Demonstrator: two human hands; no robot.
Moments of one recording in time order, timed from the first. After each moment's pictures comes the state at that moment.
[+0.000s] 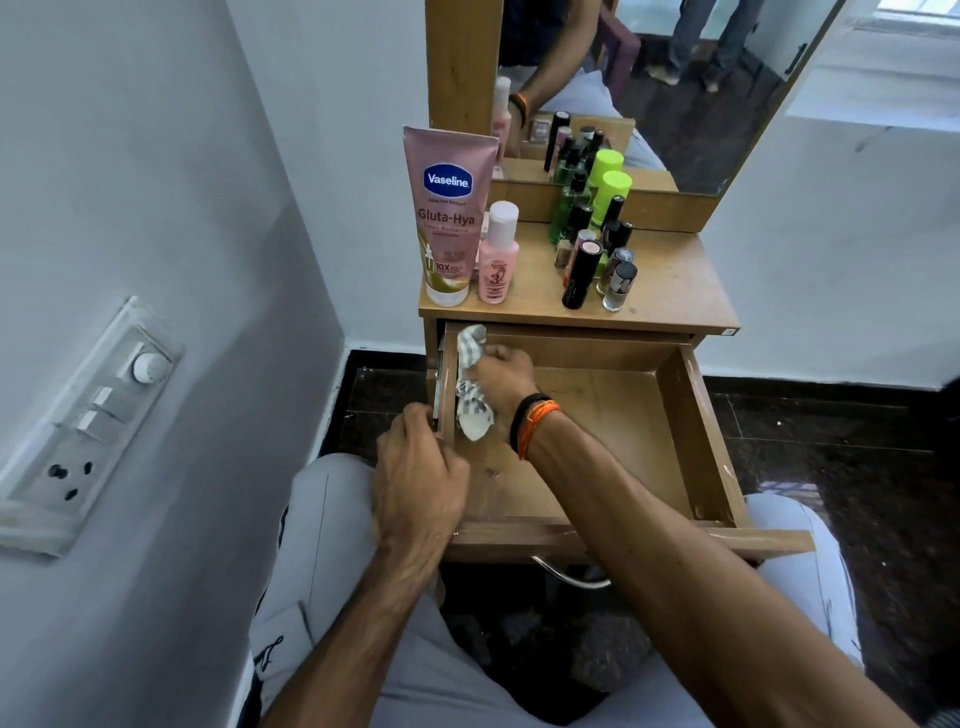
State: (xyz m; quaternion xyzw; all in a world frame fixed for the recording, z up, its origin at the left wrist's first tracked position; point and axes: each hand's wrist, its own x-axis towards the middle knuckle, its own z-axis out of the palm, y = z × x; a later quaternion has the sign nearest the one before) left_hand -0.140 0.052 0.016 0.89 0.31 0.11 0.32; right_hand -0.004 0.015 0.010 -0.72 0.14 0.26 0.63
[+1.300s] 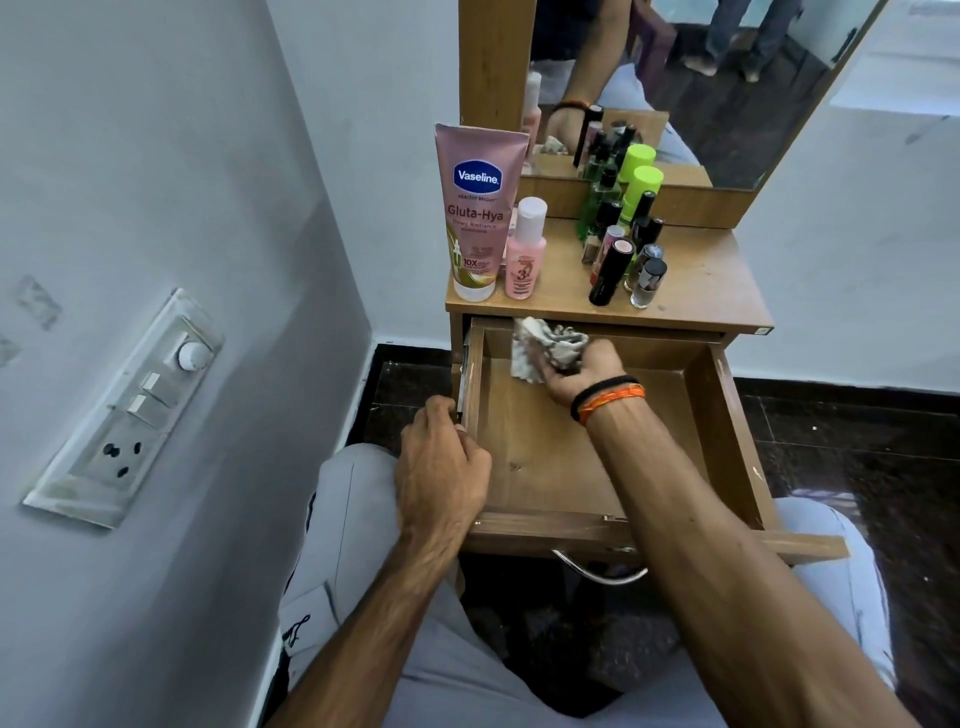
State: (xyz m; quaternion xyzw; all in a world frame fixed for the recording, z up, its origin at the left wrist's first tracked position) left_hand -0.138 0.054 0.012 0.88 0.33 0.11 0.32; right_hand 0.041 -0.028 0.022 -0.34 0.35 0.26 0.83
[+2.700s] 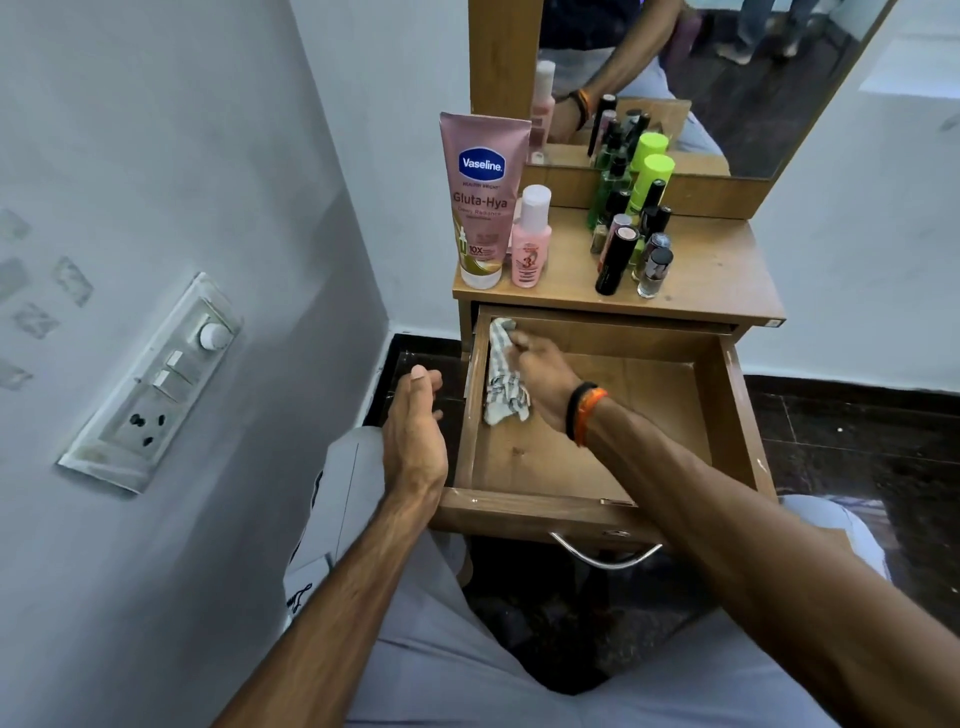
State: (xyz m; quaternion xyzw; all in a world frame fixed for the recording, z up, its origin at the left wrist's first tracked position) left_hand -0.138 0.068 0.010 0.62 0.36 0.23 0.65; right_hand -0.008 -0.017 0.015 -0.75 -0.06 0.35 0.55
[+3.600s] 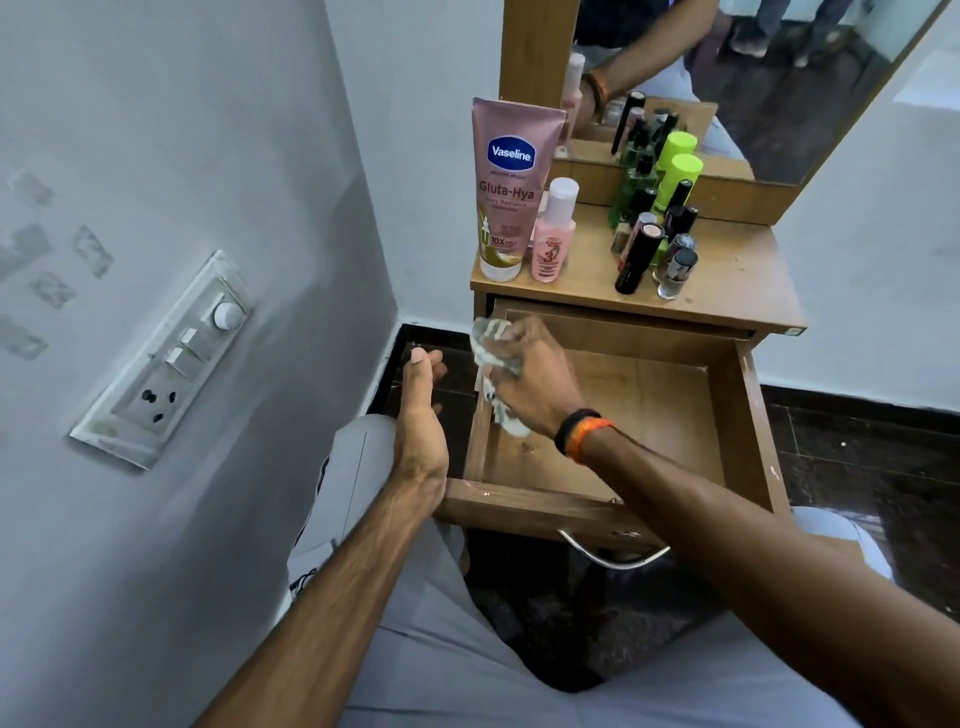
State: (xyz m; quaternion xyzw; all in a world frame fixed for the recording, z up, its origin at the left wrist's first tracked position) left_hand -0.139 0.074 0.010 0.56 0.34 0.21 0.73; right_hand -0.020 -0.009 0.003 -0.88 -0.30 0.12 0.35
